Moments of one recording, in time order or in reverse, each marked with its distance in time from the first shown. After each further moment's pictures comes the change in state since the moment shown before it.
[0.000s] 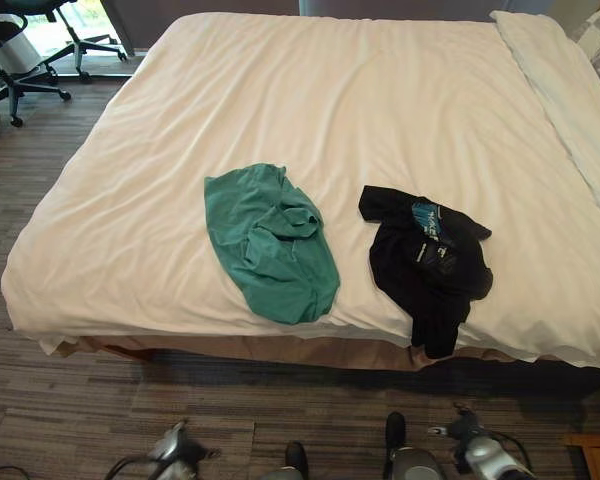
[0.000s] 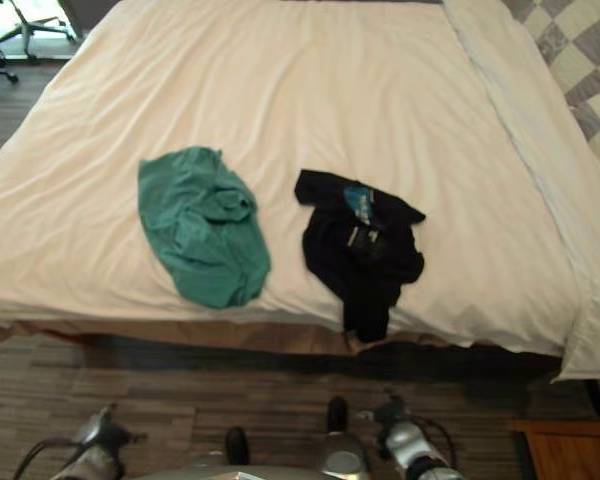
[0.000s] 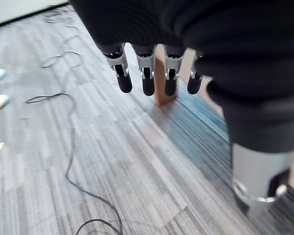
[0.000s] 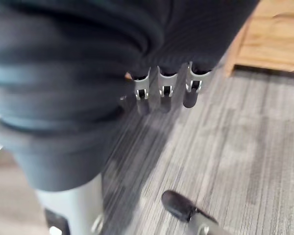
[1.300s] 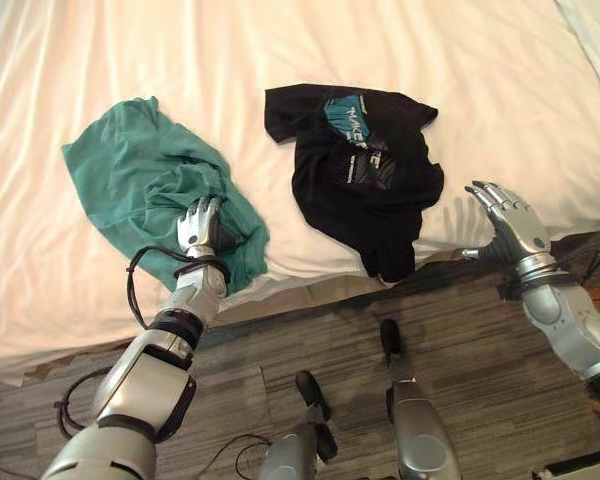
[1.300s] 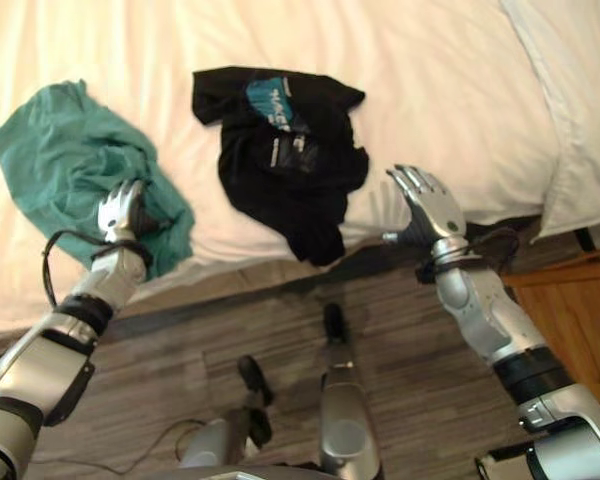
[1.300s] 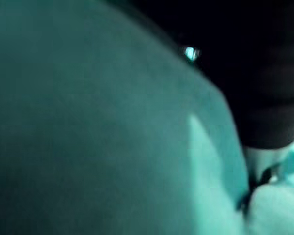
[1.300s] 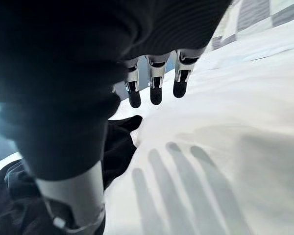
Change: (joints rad) left arm -0.721 0.110 -0.210 -0.217 0.227 0.017 0.110; right arm -0.276 -0.608 0.179 -1.034 -0.397 -0.077 -0.068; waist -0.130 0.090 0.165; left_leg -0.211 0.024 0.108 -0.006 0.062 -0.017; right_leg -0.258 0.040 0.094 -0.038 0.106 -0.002
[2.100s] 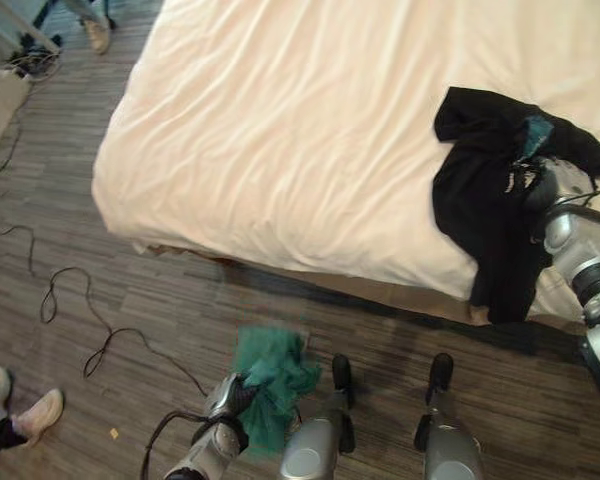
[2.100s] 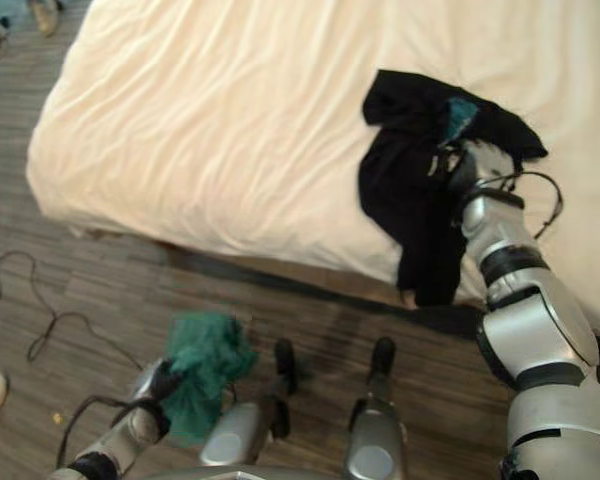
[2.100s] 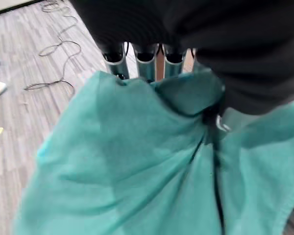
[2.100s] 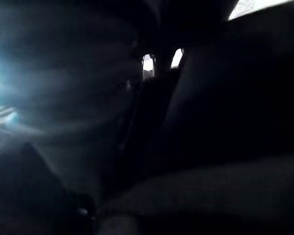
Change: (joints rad) left arm 0.661 -0.139 -0.081 -0.182 -0.269 -0.119 -0.133; right arm -0.650 0.137 0.201 1.054 0.150 0.057 0.040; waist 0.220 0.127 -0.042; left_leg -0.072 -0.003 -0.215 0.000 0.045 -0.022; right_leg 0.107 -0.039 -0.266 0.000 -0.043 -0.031
